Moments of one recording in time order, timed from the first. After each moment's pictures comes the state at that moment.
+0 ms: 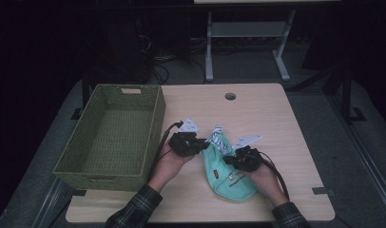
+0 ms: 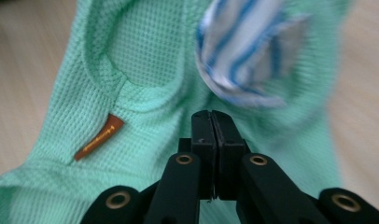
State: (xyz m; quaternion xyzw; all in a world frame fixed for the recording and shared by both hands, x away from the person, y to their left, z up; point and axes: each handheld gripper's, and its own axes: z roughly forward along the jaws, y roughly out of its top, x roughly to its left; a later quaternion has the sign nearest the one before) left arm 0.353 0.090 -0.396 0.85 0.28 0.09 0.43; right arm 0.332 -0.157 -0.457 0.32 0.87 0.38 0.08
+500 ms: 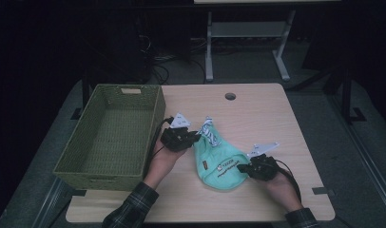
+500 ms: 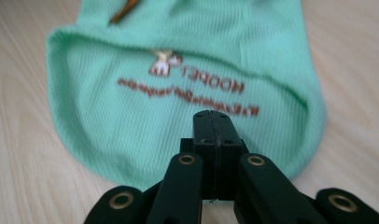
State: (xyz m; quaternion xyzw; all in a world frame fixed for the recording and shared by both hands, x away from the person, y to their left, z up) left arm 0.357 0.105 -0.388 0.84 0.30 0.13 0.44; right arm 0.303 -0.194 -0.458 0.33 0.87 0.35 0.07
